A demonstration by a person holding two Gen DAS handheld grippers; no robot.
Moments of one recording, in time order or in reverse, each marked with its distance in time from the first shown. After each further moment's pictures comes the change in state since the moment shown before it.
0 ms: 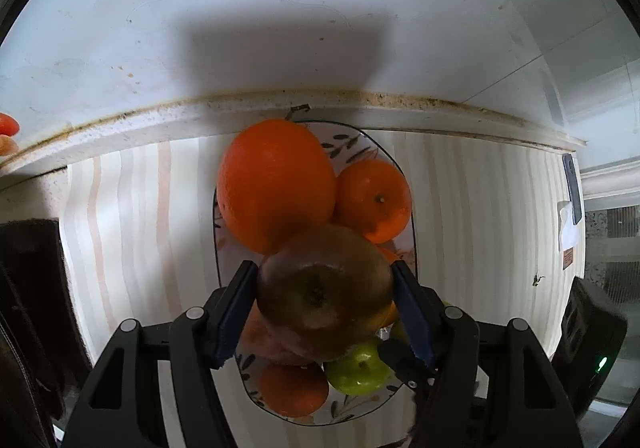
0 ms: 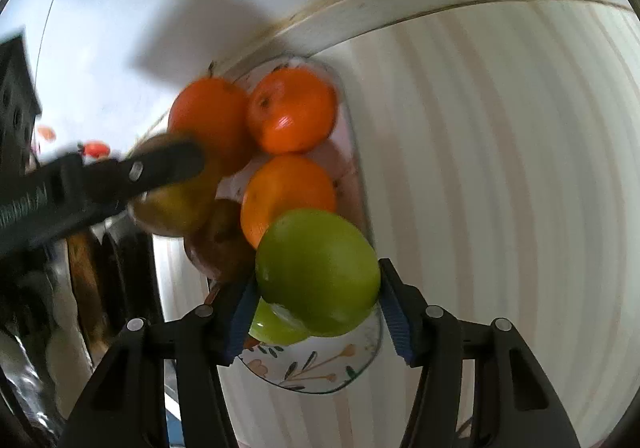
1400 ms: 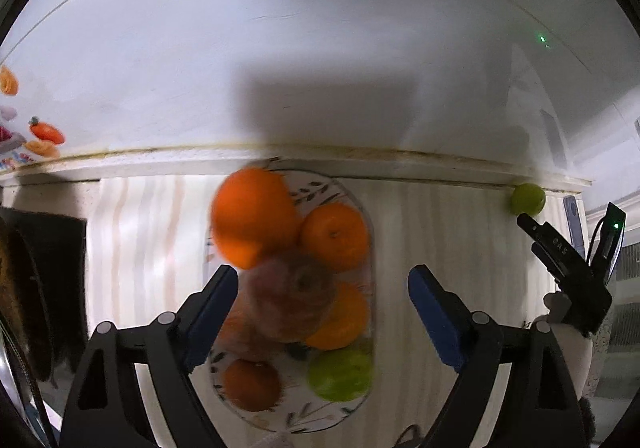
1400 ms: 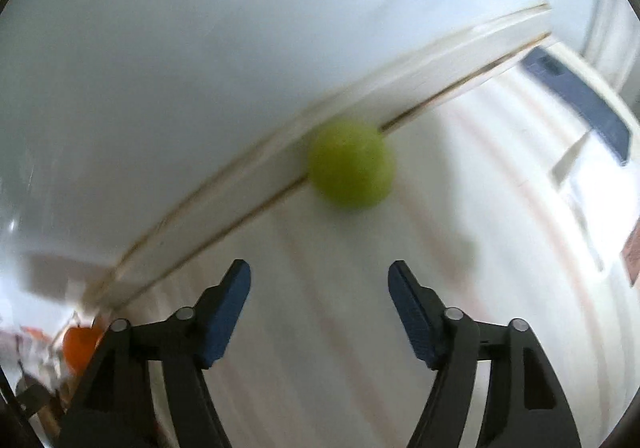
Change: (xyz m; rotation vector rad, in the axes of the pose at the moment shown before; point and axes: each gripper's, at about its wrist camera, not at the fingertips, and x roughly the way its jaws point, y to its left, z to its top) left arm -0.037 -0.049 -0.008 -0.062 -0.197 0.102; right arm -0.085 -0.197 0.097 0.324 -0.438 -0.245
